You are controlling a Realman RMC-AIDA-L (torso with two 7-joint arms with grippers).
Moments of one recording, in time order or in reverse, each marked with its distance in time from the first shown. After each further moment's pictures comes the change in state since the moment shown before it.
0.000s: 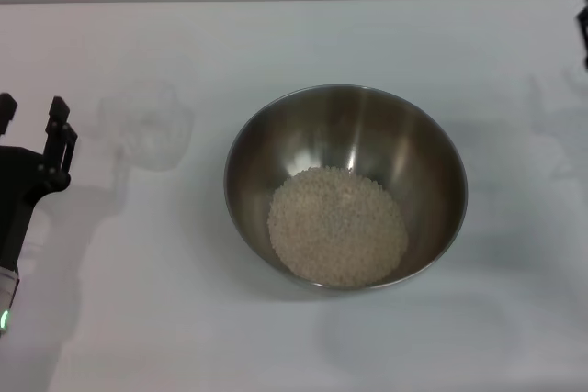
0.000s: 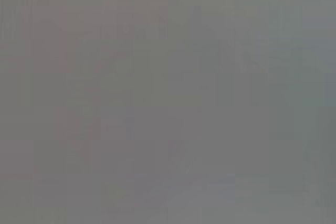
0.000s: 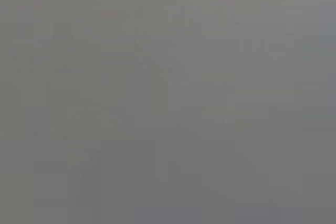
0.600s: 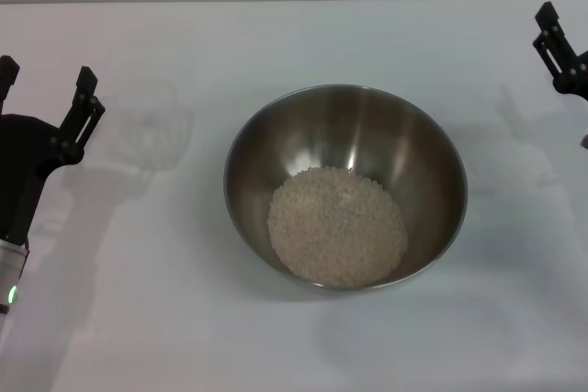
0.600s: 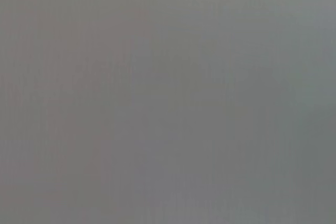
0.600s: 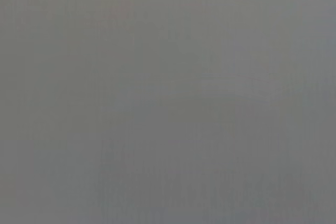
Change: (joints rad) left arm -0.065 0.001 0.035 0.032 -0.001 0.069 -0.015; right arm 0.000 0.004 -0.058 -0.001 -0.001 0.063 0.031
